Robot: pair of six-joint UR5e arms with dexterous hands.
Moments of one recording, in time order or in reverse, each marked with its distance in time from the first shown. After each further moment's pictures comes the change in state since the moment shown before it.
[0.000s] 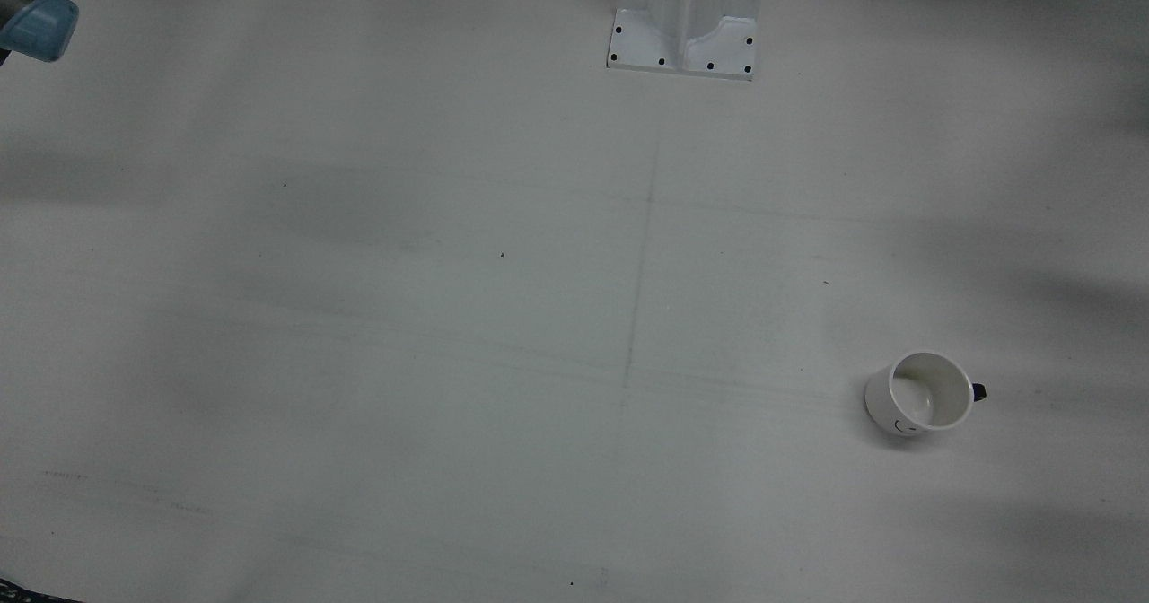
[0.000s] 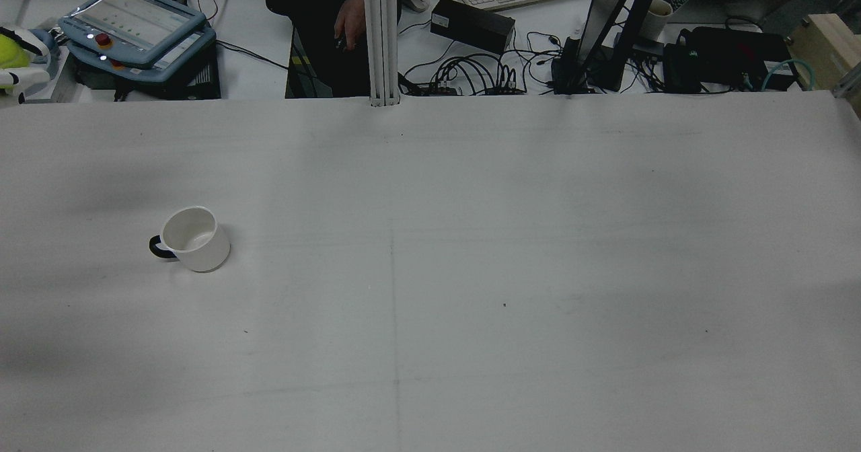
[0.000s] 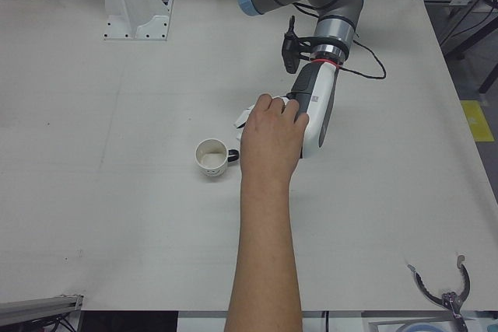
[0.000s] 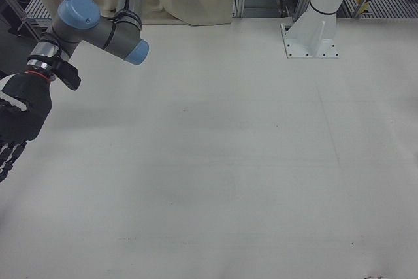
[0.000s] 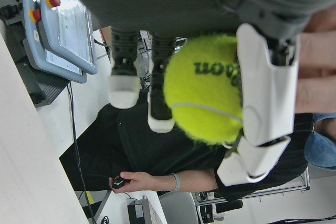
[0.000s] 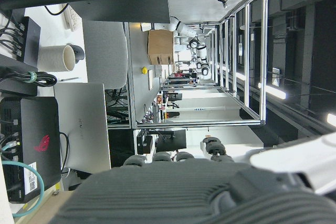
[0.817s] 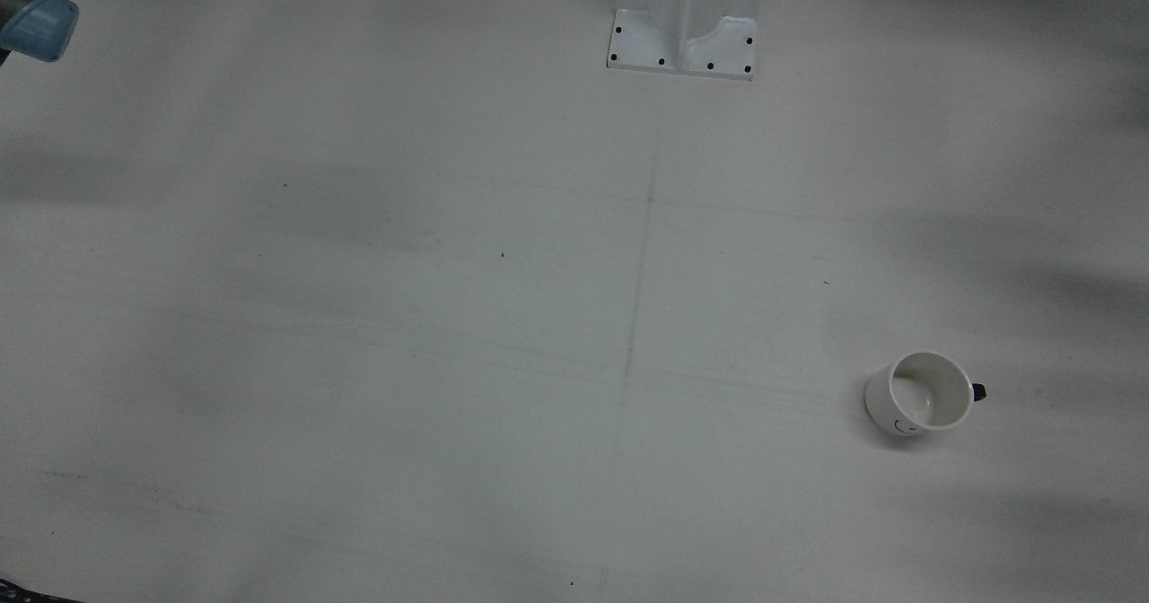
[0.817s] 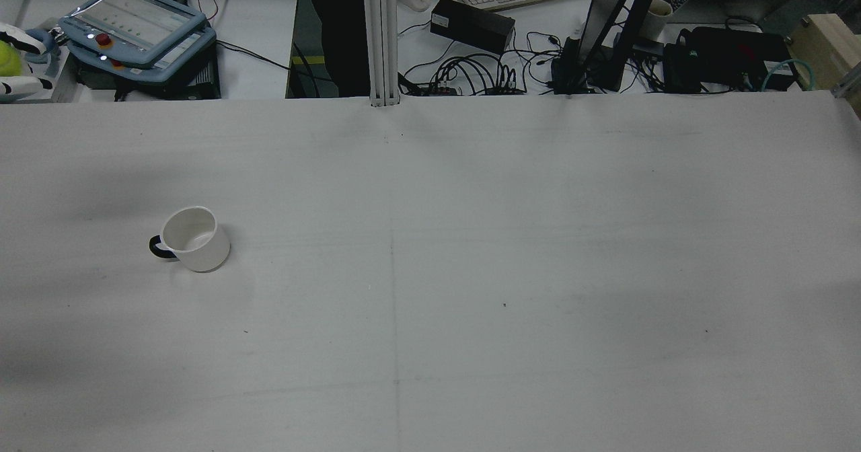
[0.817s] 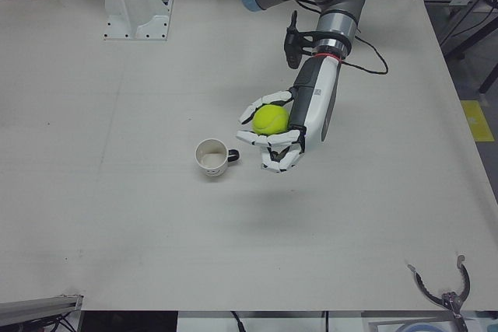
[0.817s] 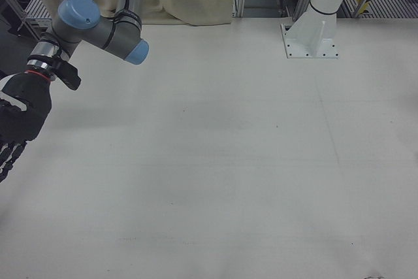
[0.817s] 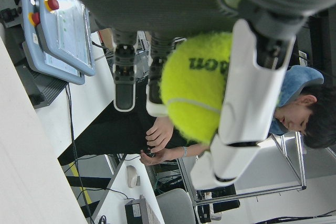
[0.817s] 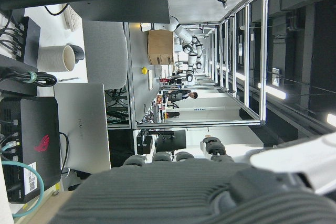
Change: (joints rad) left arm -0.003 0.025 -0.032 -0.002 0.000 0.000; right arm 0.000 0.000 0.000 0.000 0.000 0.000
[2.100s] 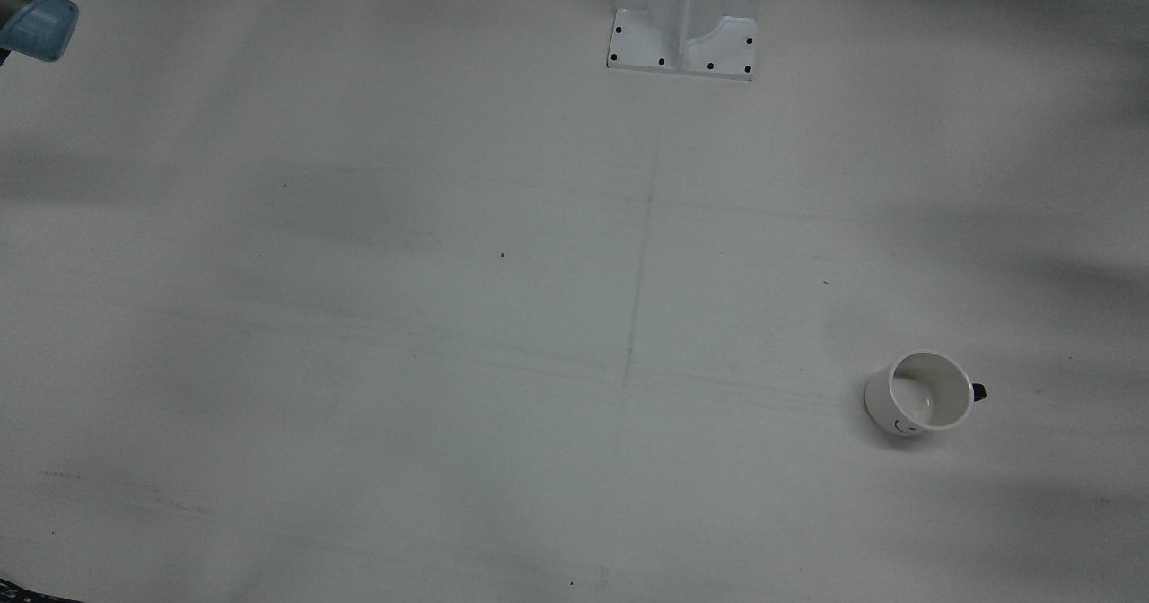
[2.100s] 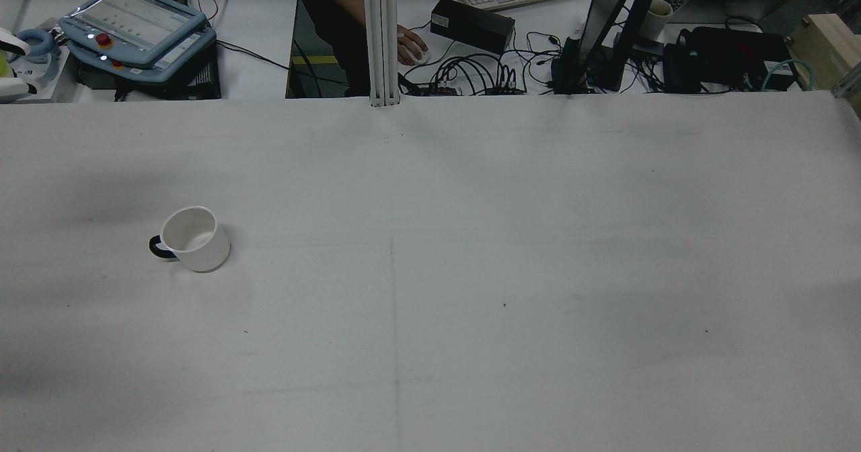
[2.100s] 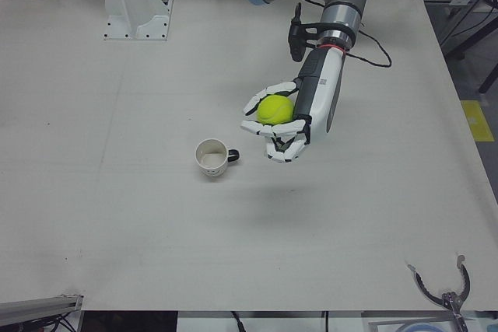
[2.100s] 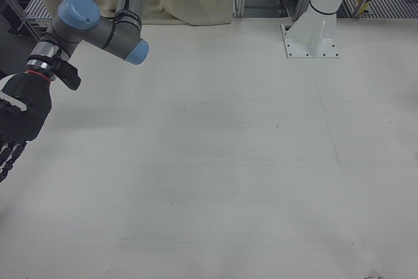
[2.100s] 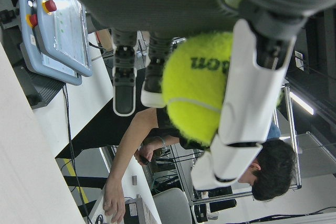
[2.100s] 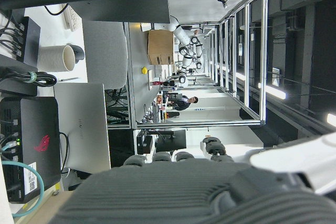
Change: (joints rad) left arm -0.009 0.033 -0.034 -0.006 0.000 0.000; right arm 0.000 0.000 0.000 0.000 0.000 0.000
